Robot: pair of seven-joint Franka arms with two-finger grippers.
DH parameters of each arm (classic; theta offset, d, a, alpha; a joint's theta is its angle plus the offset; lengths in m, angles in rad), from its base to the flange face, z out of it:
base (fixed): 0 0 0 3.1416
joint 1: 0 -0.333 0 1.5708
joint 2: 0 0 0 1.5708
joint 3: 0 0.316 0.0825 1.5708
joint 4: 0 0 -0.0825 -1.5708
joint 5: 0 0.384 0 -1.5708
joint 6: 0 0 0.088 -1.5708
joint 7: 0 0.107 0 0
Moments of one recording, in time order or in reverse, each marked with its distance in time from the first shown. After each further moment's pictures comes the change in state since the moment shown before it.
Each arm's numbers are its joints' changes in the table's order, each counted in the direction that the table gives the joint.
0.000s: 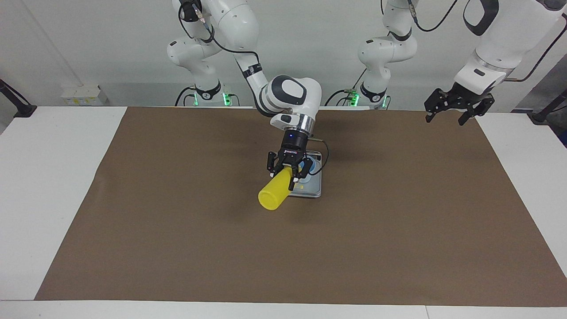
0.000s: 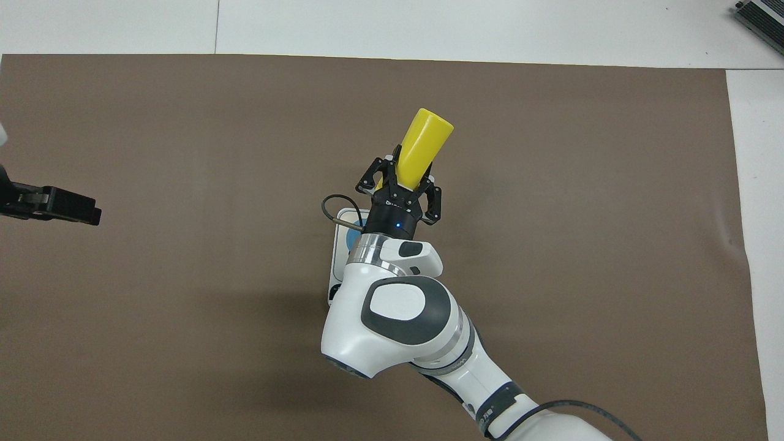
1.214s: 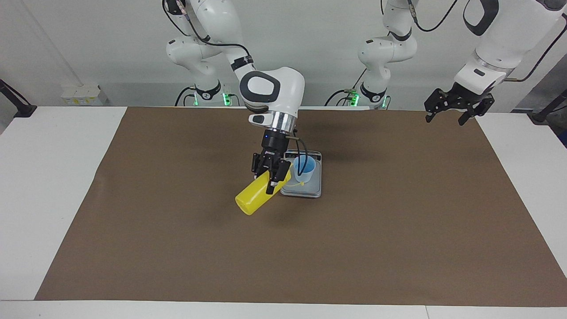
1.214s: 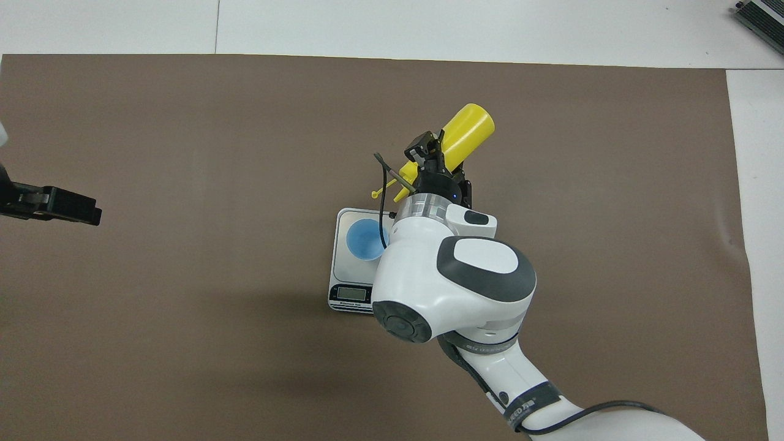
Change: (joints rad) left arm 0.000 0.000 0.000 0.000 0.000 0.000 0.000; right arm 0.160 -0.086 -0.005 -0.007 0.450 -0.205 -0.013
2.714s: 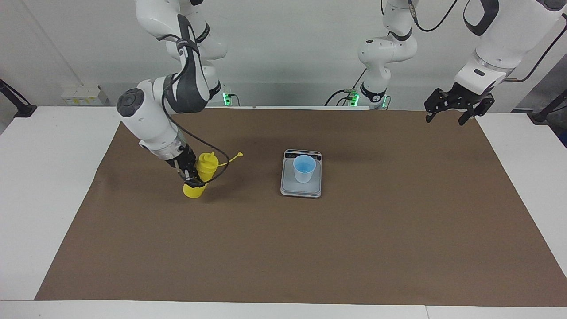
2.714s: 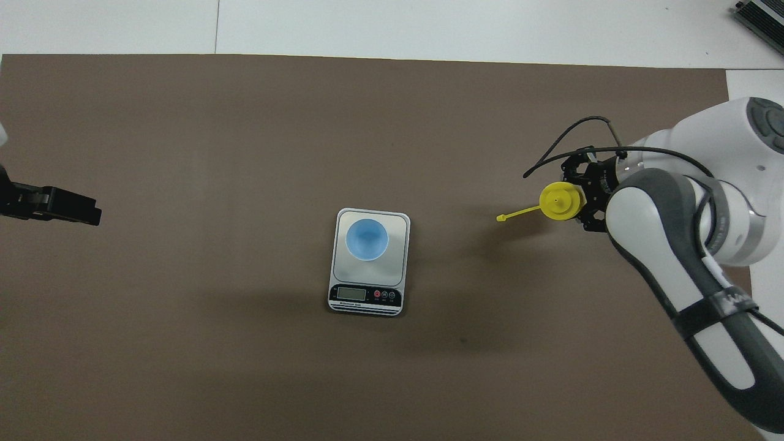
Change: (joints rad) left arm 0.000 0.000 0.000 0.000 0.000 0.000 0.000; right arm 0.517 -0.066 -0.010 -0.001 1.440 0.395 -1.191
